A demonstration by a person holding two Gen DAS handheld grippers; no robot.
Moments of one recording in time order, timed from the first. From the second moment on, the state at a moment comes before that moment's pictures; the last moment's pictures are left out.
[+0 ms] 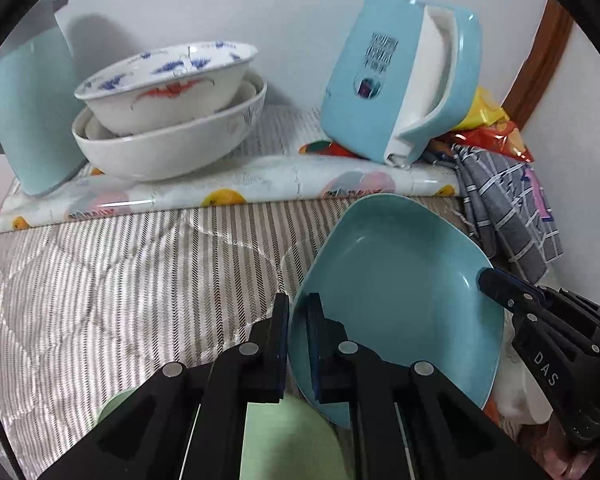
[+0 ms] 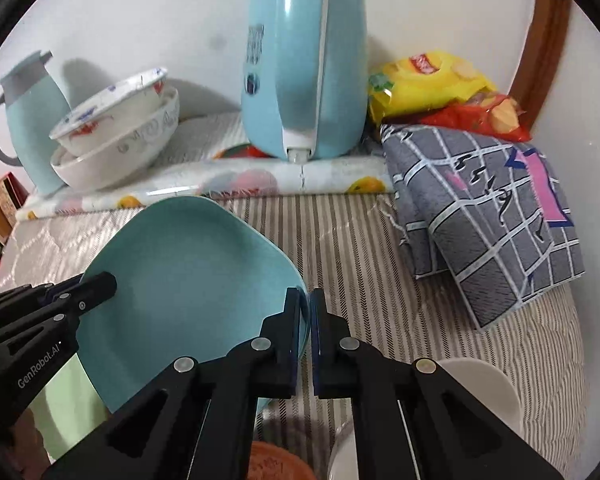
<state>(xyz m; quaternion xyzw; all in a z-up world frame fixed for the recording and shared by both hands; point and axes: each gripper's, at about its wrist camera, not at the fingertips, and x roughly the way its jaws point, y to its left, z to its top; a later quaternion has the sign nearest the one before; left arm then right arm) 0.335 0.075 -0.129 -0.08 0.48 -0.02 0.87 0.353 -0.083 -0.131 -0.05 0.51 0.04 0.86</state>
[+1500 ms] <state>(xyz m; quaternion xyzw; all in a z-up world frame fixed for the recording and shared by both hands) 0.185 0.063 -0.057 -0.09 0.43 -0.05 0.90 0.195 -0.094 -0.034 -0.01 0.46 0.01 0.89</state>
